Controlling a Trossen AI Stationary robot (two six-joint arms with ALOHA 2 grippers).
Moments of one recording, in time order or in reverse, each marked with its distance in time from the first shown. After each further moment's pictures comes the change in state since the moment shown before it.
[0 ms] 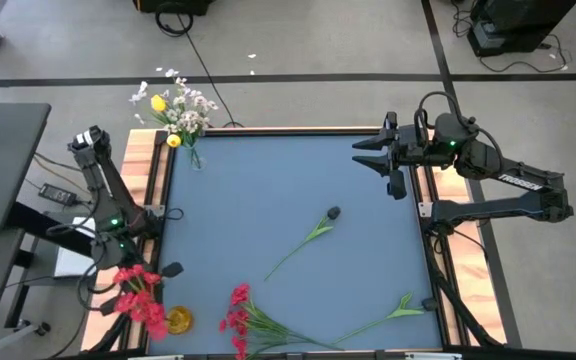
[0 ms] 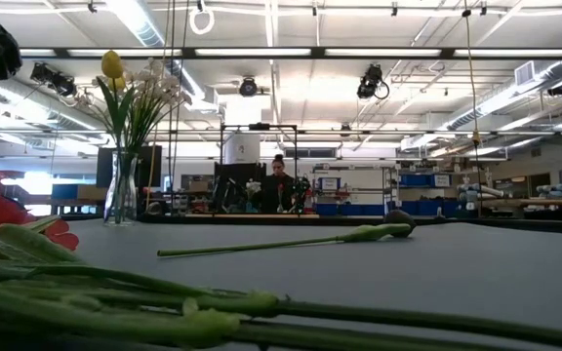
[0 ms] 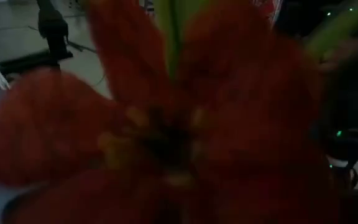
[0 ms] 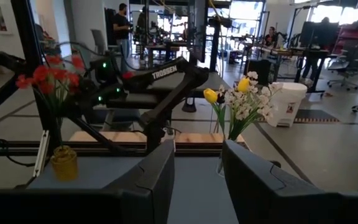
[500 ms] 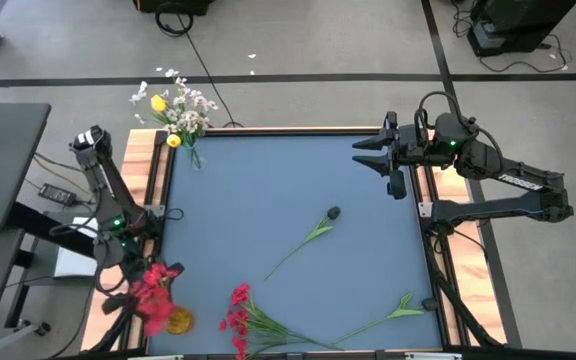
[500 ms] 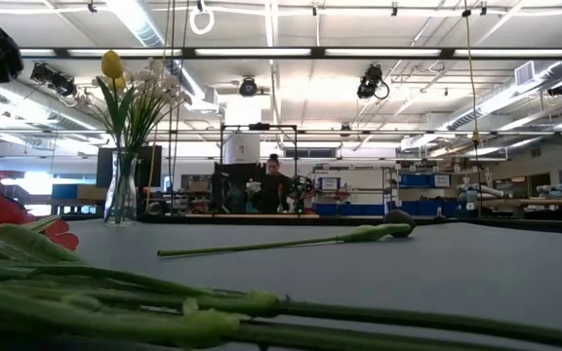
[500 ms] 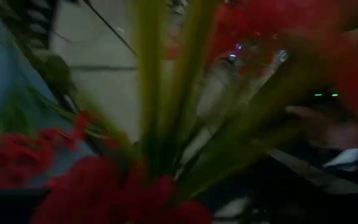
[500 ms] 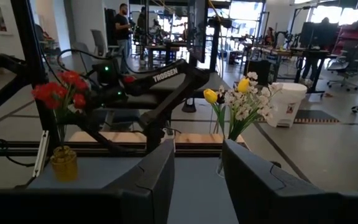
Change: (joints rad) left arm -0.009 -0.023 -0.045 0.050 0.001 -0.488; right arm 0.000 0.000 0.000 0.001 0.000 0.000
